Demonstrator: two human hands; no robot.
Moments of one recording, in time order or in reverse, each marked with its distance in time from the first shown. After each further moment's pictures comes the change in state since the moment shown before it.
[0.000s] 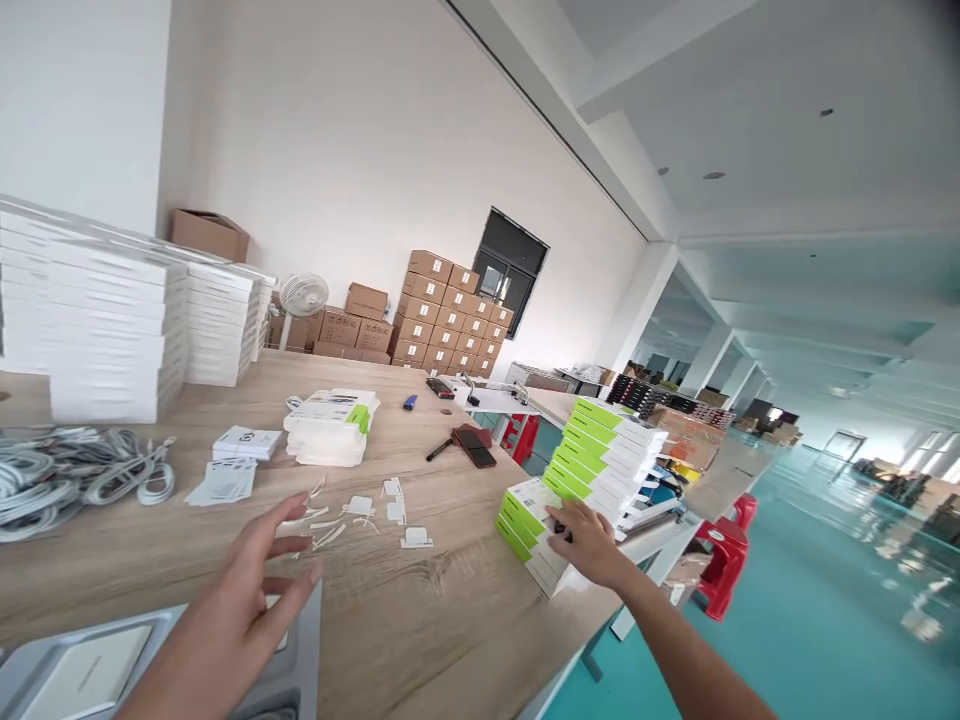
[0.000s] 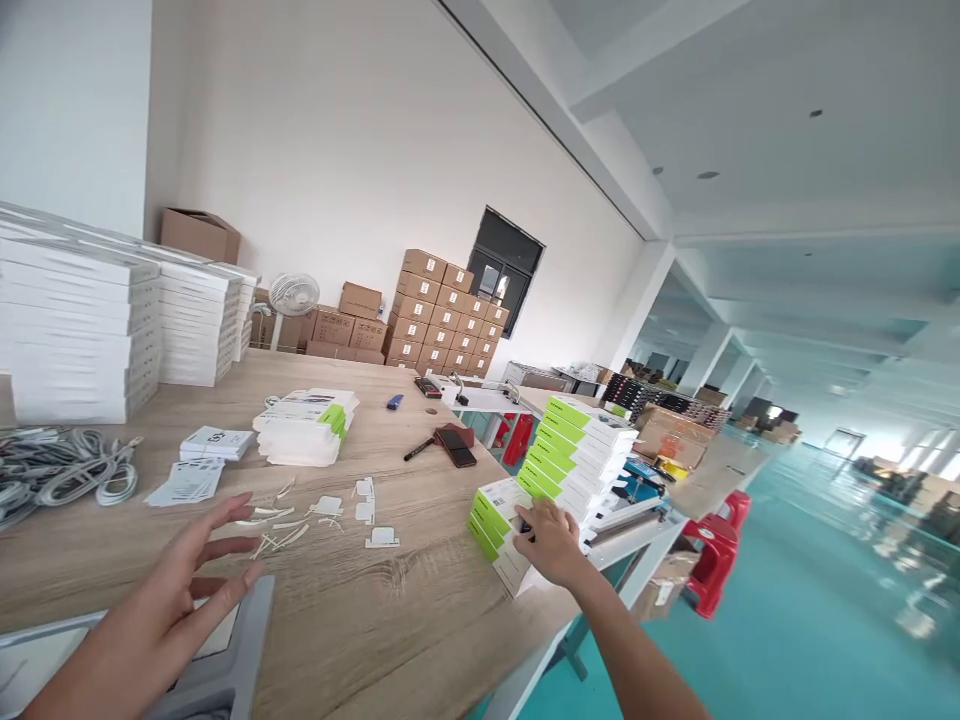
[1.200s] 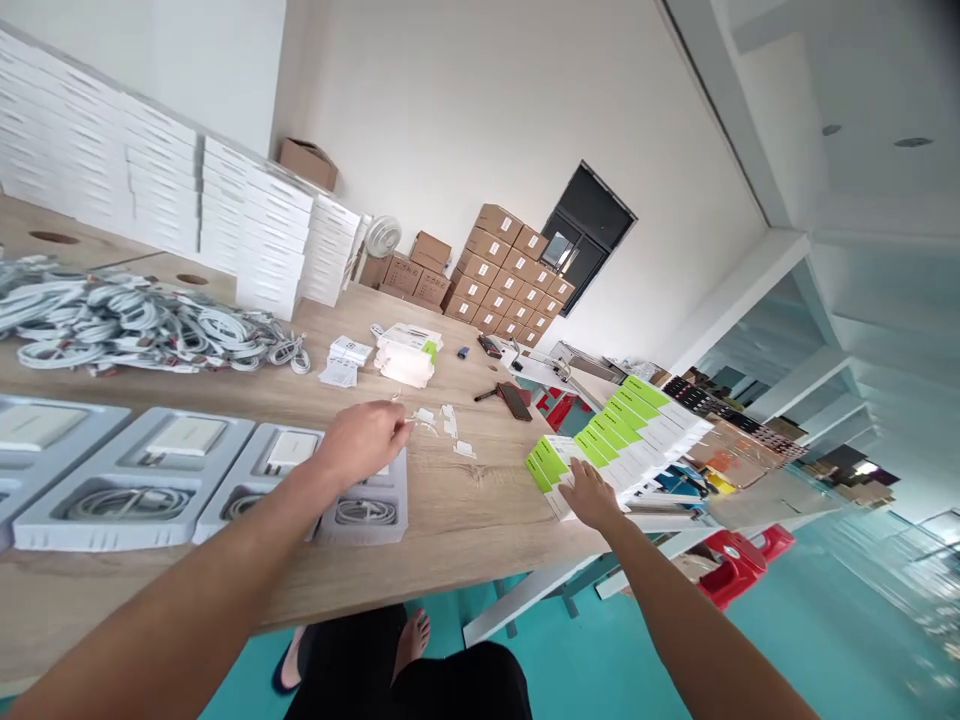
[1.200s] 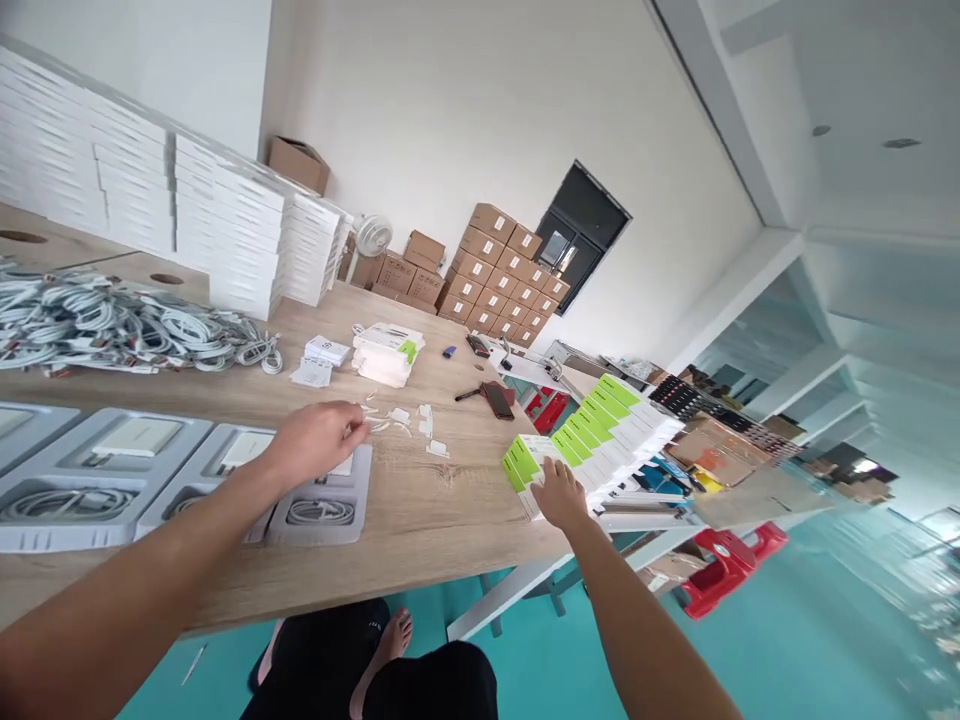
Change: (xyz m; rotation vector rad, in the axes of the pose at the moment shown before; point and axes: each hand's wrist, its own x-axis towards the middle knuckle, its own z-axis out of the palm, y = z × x) left_hand -0.001 0.035 -0.025 0.658 -0.098 0.223; right_hand 0.000 0.000 0.044 -0.257 0.036 -0.024
